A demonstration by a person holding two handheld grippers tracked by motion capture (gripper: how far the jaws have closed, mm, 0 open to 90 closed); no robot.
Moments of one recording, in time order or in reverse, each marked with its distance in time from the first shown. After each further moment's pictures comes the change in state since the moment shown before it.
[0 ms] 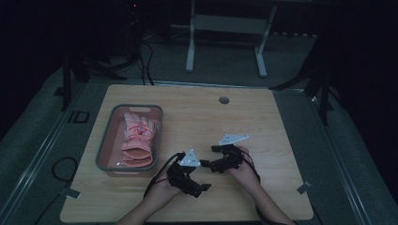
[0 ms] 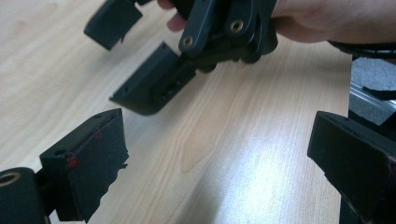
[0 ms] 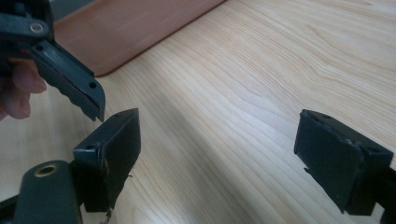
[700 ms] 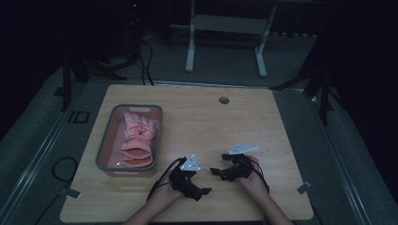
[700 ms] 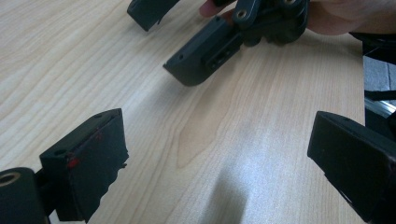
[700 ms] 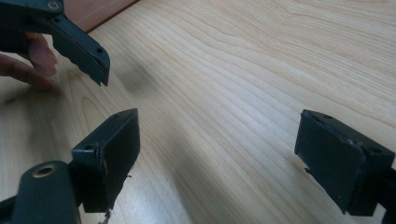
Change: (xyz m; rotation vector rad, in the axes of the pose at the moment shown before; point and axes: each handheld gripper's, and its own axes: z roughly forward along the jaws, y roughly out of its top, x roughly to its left) left arm 0.005 -0.022 0.023 -0.013 -0.033 -0.002; right arm -0.010 -0.042 -0.017 0.015 -0.049 0.031
